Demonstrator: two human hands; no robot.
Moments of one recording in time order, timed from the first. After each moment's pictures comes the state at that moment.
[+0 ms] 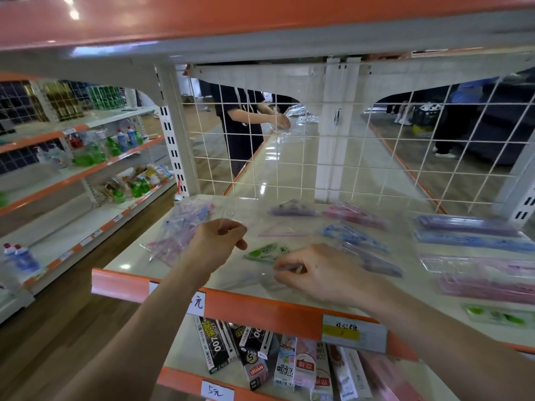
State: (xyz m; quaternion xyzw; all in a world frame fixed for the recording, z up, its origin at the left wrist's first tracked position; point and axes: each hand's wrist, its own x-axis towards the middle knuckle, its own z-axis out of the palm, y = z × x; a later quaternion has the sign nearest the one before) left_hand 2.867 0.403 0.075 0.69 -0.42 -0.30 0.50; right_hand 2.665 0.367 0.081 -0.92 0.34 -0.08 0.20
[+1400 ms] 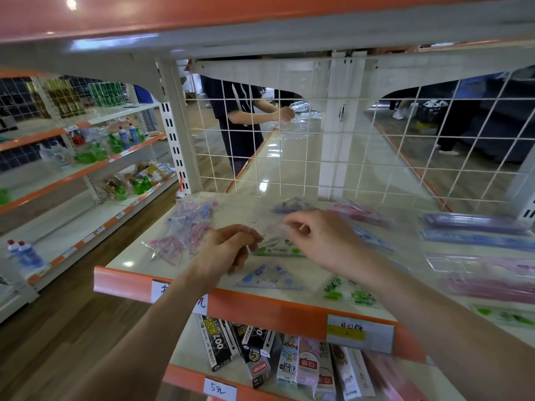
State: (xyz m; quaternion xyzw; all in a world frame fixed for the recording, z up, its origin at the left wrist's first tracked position) left_hand 2.867 0.408 0.059 0.58 -0.47 -0.40 0.53; right_hand 2.678 0.352 0.102 -0.88 0.38 -0.23 0.17
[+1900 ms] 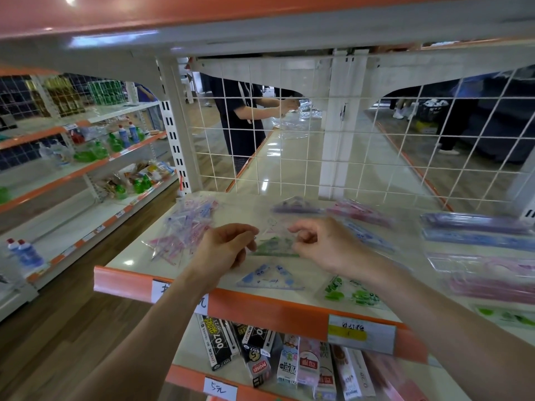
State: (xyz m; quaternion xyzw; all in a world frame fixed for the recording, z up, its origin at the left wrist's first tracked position) left_hand 2.865 0.407 0.057 0.60 -0.44 -0.36 0.55; right_hand 2.673 0.343 0.082 -0.85 0.39 -0.22 0.29
